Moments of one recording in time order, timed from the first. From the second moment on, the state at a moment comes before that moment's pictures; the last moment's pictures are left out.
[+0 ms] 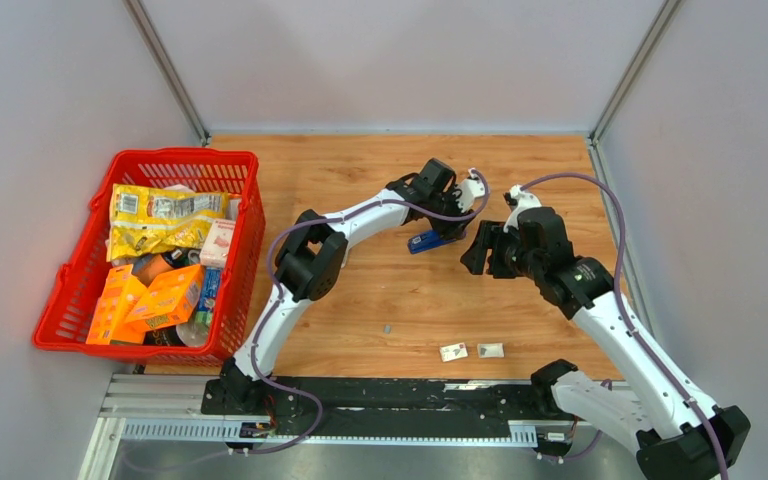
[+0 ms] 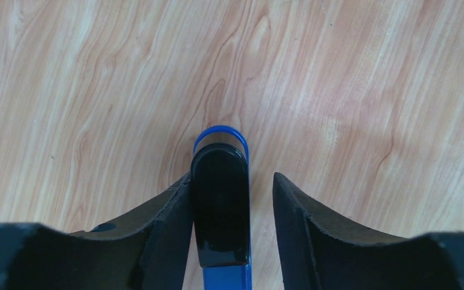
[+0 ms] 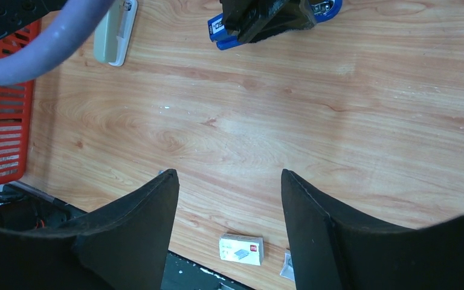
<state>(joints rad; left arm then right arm) -0.78 2.39 2.00 -0.40 0.40 0.31 0.46 0.91 0.90 -0.65 -0.07 0.46</state>
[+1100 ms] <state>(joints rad) -0.76 1.98 1.65 -0.42 0.48 0.28 0.46 0.80 1.03 -0.73 -0.22 0.29</state>
